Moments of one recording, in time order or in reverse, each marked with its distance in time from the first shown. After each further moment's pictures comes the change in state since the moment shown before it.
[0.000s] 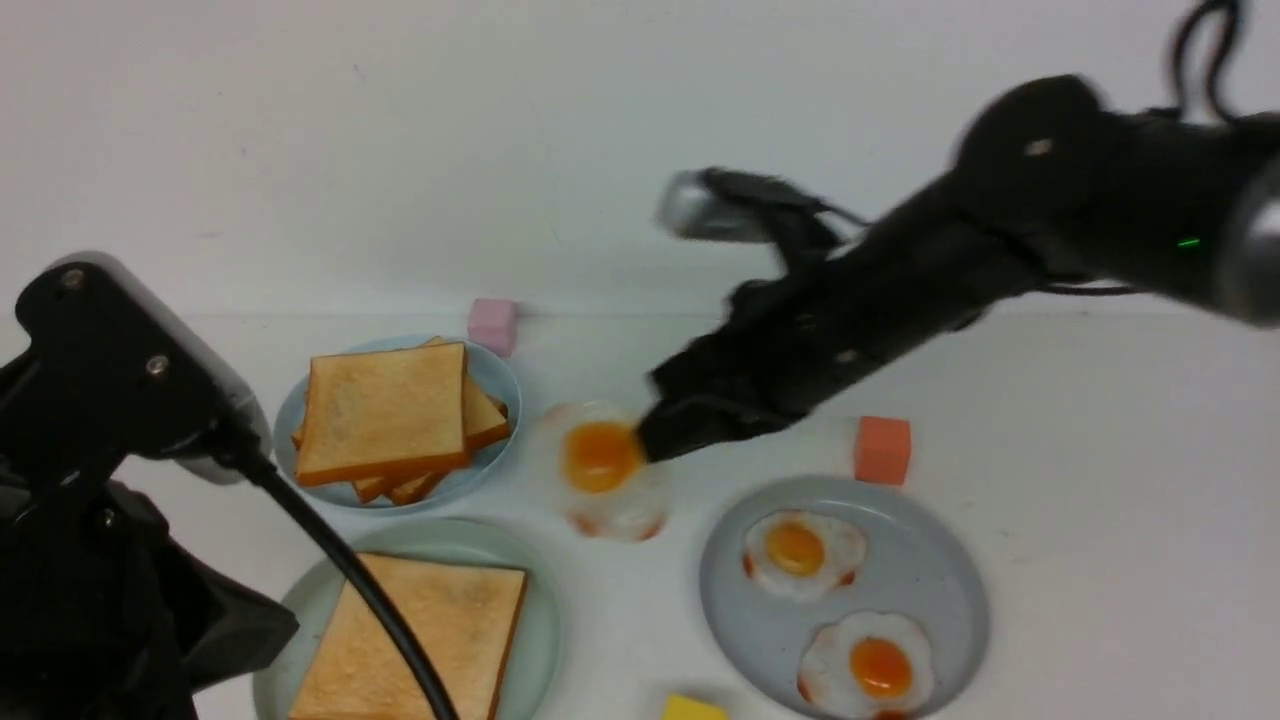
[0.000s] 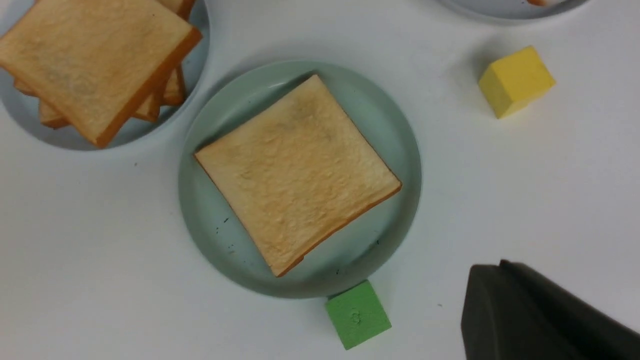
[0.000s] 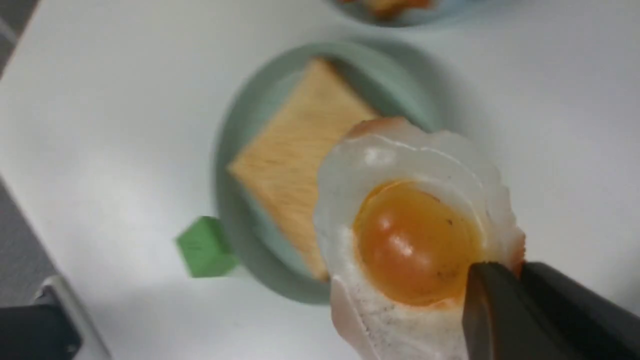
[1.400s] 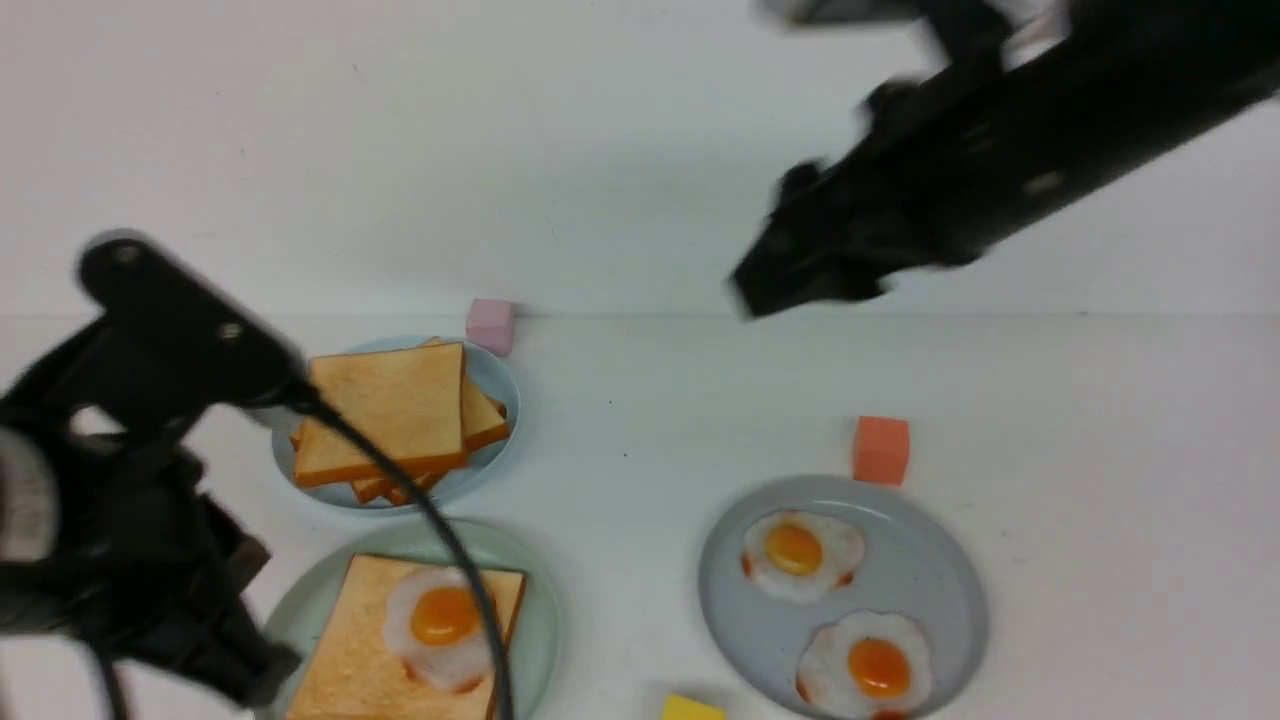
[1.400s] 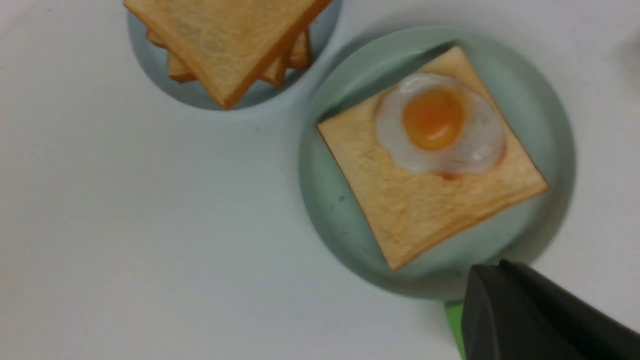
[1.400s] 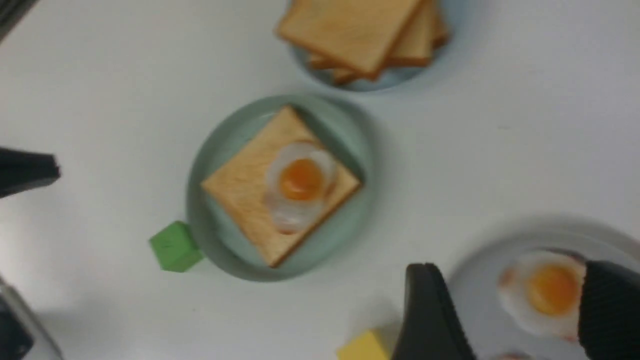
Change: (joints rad) right arm -0.012 -0.375 -0.093 -0.429 0.186 0.330; left arm 0.026 0.165 0.000 0.268 -0.079 -0.197
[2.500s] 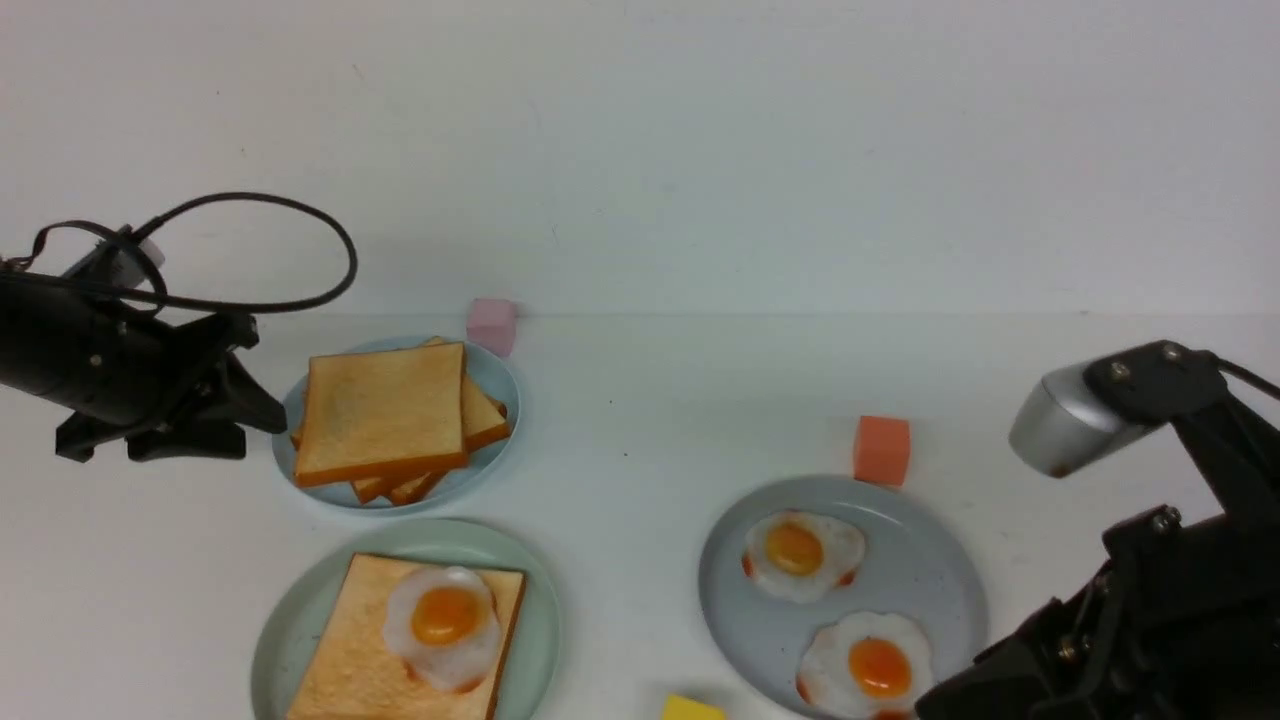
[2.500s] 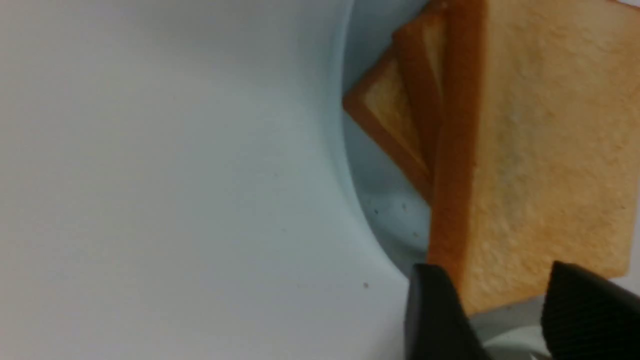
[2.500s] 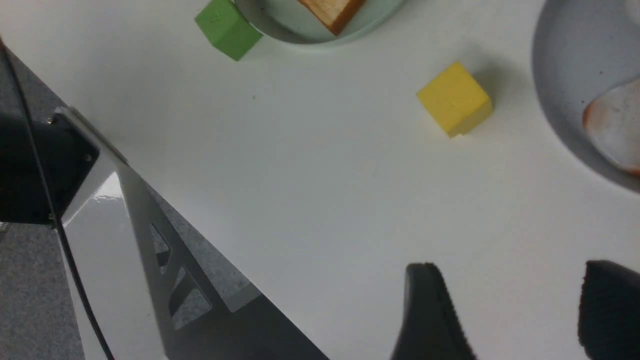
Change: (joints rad) right arm 0.000 -0.413 0.712 0.215 -0.096 -0.111; left arm 0.830 0.867 -0.427 -1.035 -0.045 0.466
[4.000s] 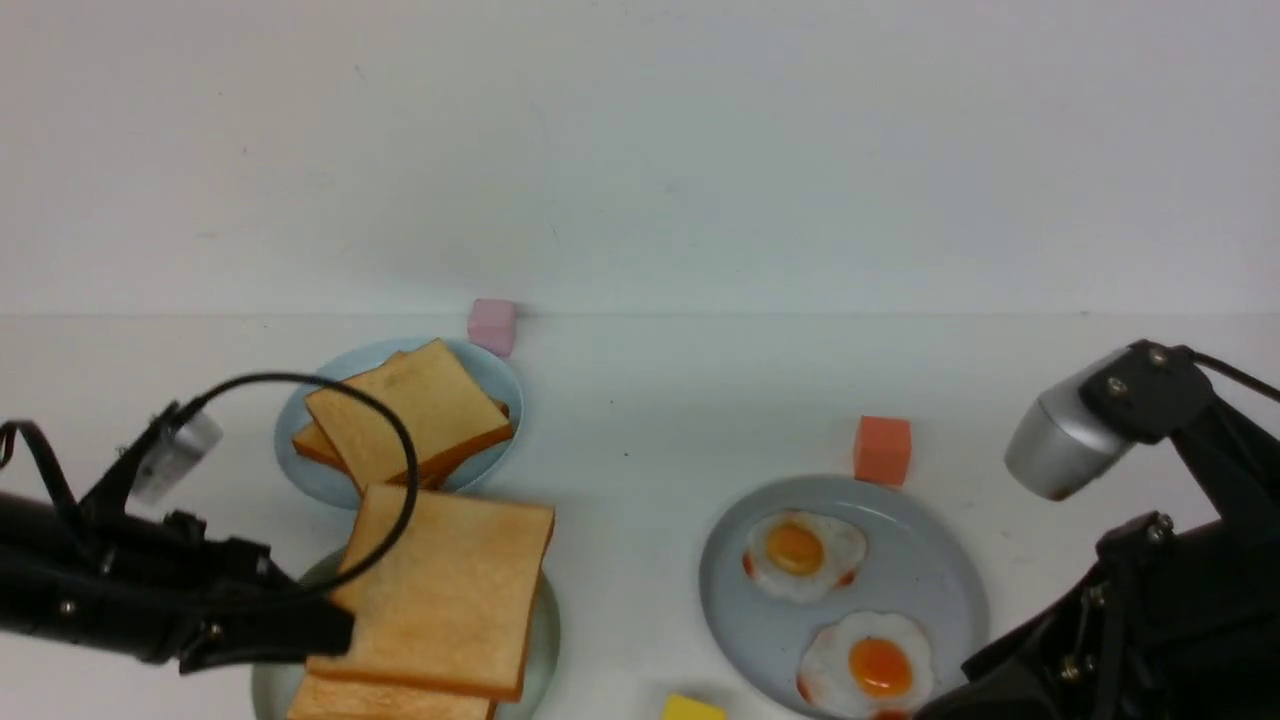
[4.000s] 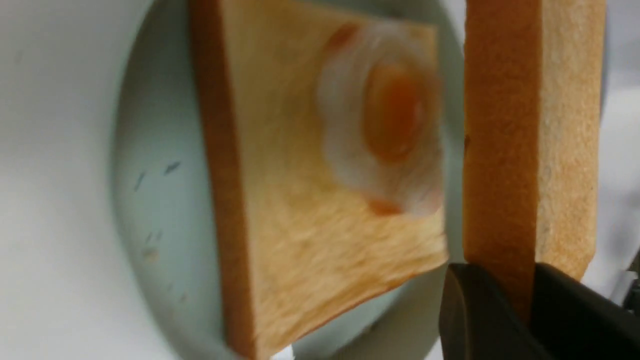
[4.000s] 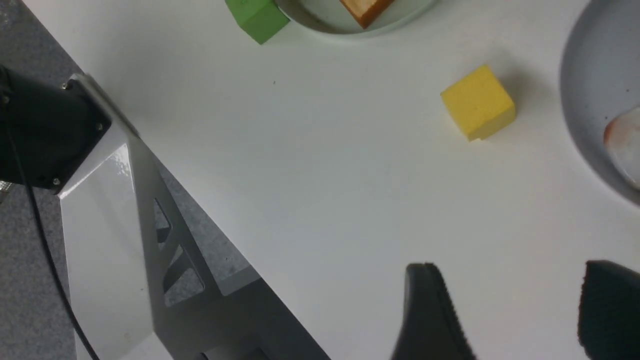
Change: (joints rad) right arm 0.000 0.000 0.000 0.029 0.016 -0.114; left arm 0.022 -0.261 0.592 -0.307 0.158 0.670
